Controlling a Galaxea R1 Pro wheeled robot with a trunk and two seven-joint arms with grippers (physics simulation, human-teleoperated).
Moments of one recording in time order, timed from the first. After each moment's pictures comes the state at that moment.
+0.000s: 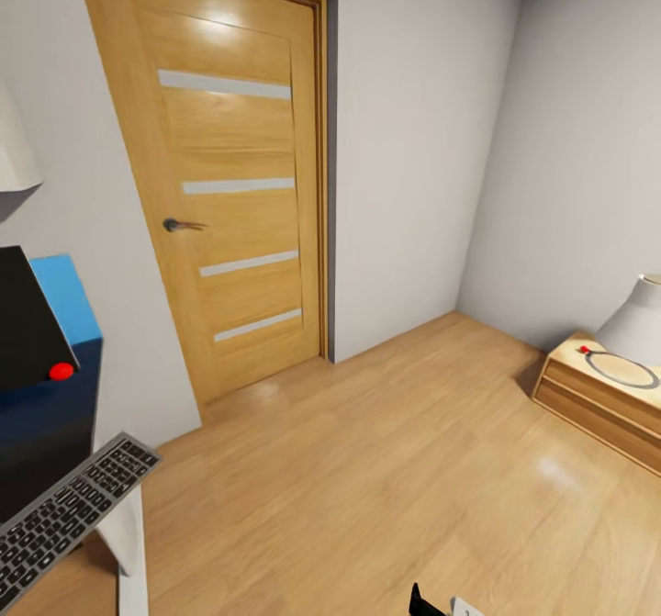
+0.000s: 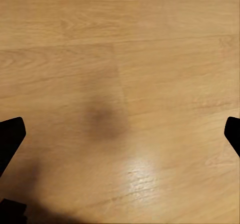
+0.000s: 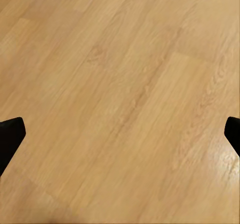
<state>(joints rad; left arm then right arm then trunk) -0.21 0.27 -1.21 -0.64 1.61 -0.39 0.13 -0.28 0.07 0.41 -0.28 -0.79 -0.50 -0.18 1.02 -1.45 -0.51</state>
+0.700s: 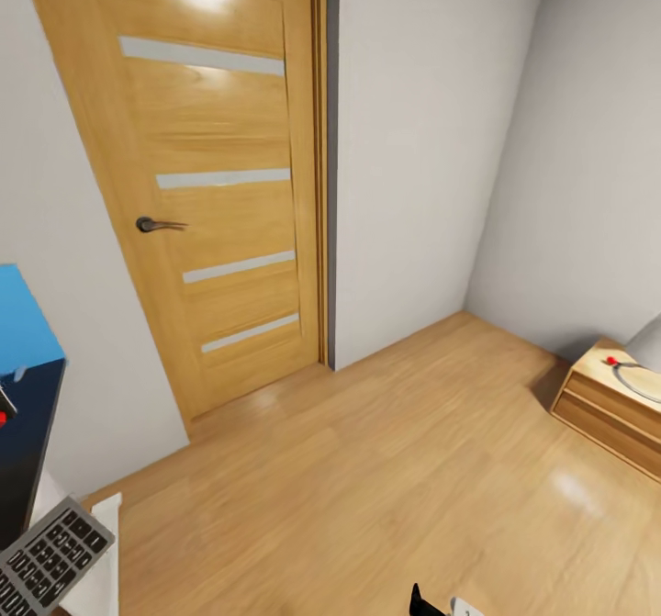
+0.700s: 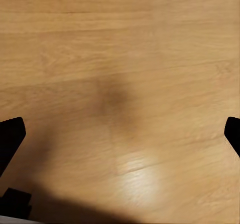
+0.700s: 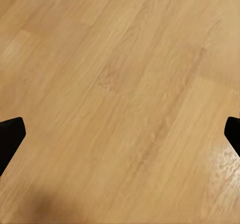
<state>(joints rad) -0.21 0.27 -1.21 -0.64 1.61 -0.39 0.13 -0.28 0.07 0.41 -0.28 -0.79 -0.50 -0.18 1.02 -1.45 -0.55</state>
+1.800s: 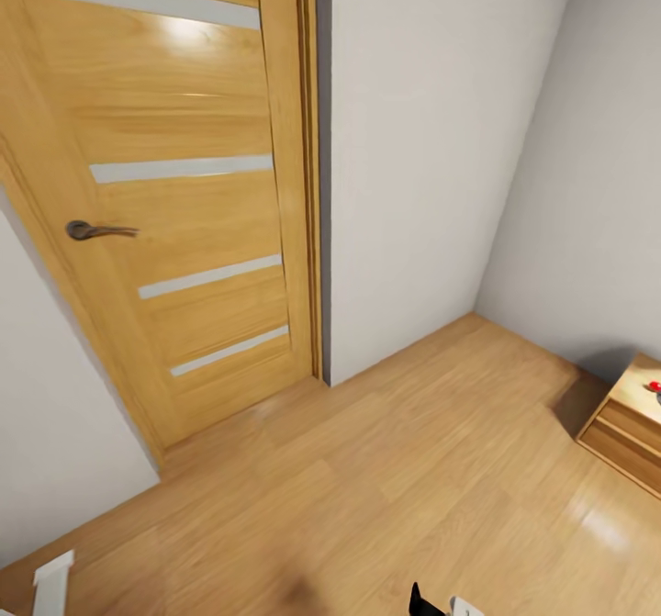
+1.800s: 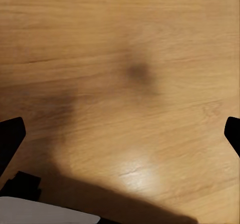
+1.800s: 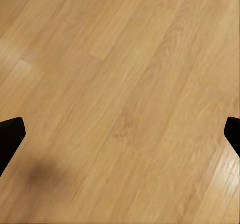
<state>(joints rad) -0.21 0.27 -1.21 -0.64 1.61 -0.39 0.13 -0.28 0.07 0.41 -0.28 -0.79 -0.51 -0.18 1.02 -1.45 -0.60</state>
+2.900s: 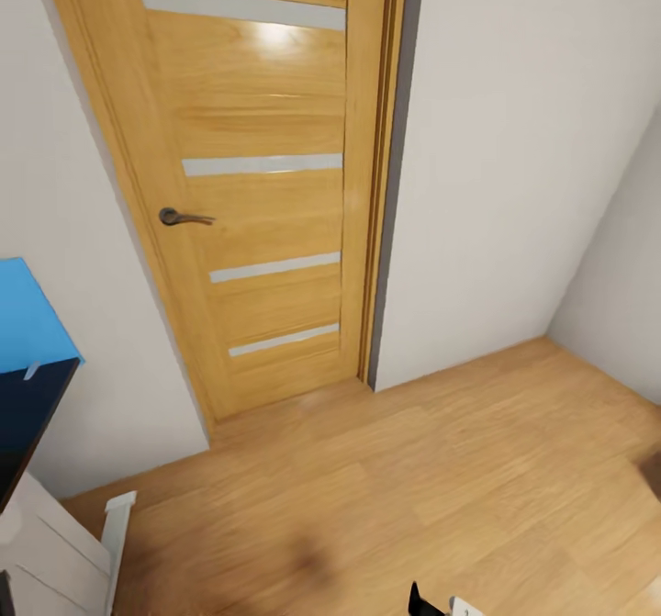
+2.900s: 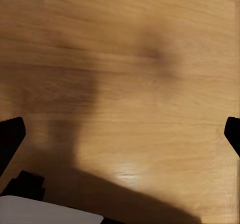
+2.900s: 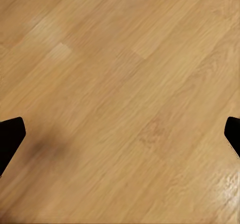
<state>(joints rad) -0.21 0.27 -1.21 -0.63 1.61 -0.39 0.13 -0.28 0.07 0.41 -0.28 -0.79 -0.51 -0.17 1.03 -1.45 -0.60</state>
